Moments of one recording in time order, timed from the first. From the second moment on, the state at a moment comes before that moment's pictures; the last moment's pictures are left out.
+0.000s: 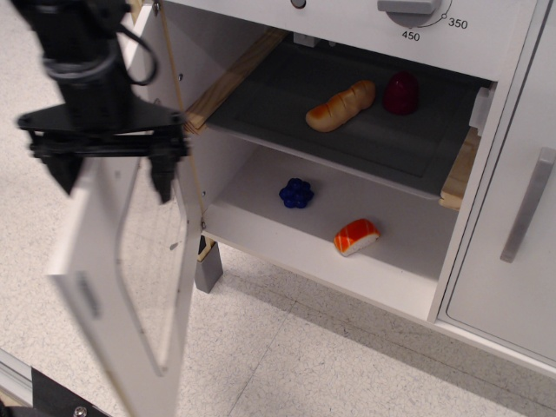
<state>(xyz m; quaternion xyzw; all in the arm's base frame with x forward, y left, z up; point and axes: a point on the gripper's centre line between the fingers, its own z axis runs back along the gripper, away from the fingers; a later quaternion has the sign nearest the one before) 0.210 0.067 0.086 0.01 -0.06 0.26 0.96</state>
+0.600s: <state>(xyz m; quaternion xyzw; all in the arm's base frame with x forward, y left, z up) 0.259 0.004 0.085 0.02 -0.10 0.39 0.91</state>
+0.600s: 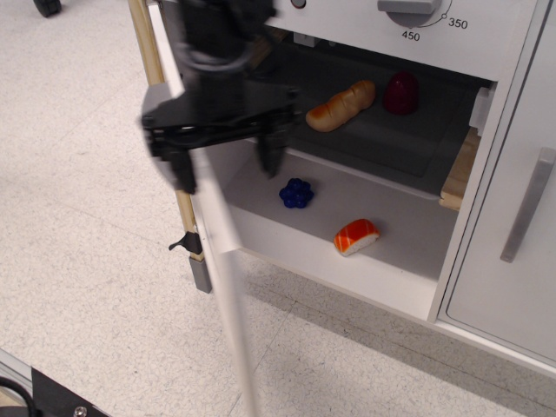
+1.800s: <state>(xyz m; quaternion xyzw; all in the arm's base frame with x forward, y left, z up) 0.271 -0.030 0.136 -0.08 -0.13 0.36 0.92</state>
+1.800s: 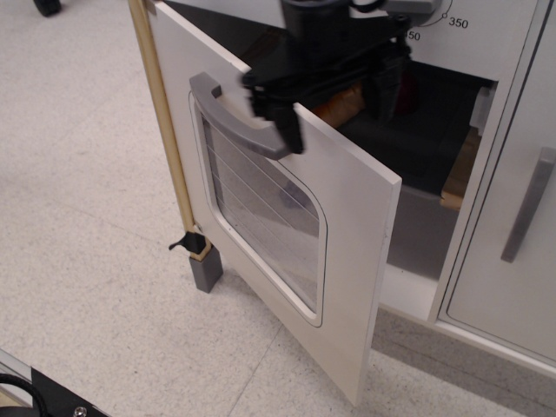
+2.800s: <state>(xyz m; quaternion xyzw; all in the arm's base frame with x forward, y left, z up) 0.258 -0.021 0.036 0.00 -0.08 0.04 1.00</state>
